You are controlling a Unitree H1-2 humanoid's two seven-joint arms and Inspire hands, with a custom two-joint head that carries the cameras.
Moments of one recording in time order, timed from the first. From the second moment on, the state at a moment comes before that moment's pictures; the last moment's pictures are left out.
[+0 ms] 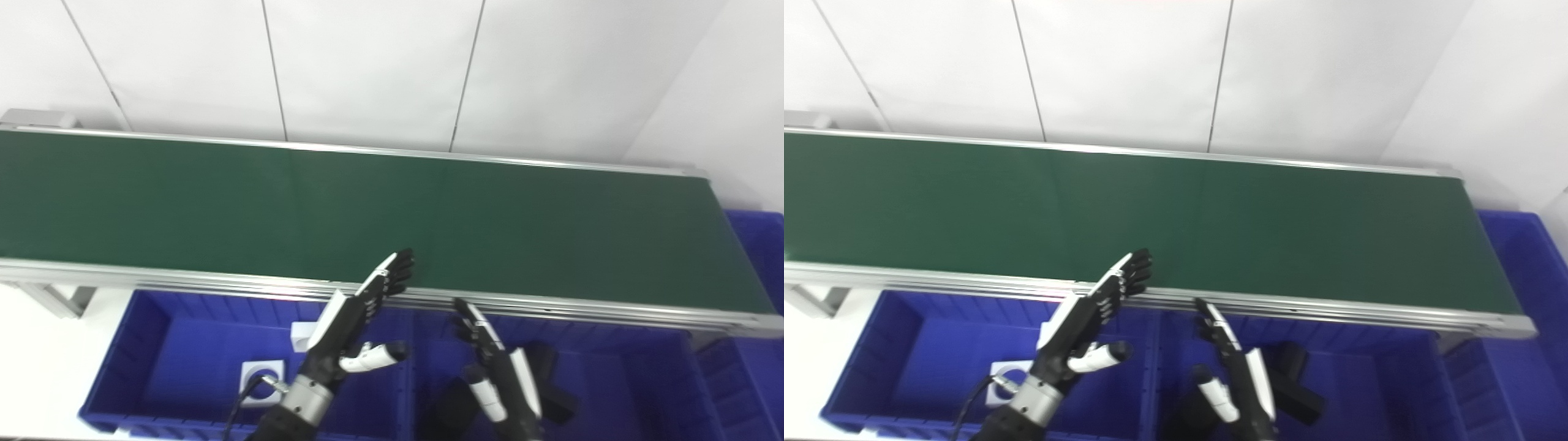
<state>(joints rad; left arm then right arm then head) 0.13 0.04 -0.42 -0.04 0.07 -0.19 -0.05 0.23 -0.09 0.33 0.14 -0.17 -0.42 -0.18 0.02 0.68</state>
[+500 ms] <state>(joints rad) 0.19 0.01 -0.32 0.03 0.16 -0.29 -0.02 0.24 -0.08 0.37 0.14 -0.18 -0.42 -0.23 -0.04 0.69</state>
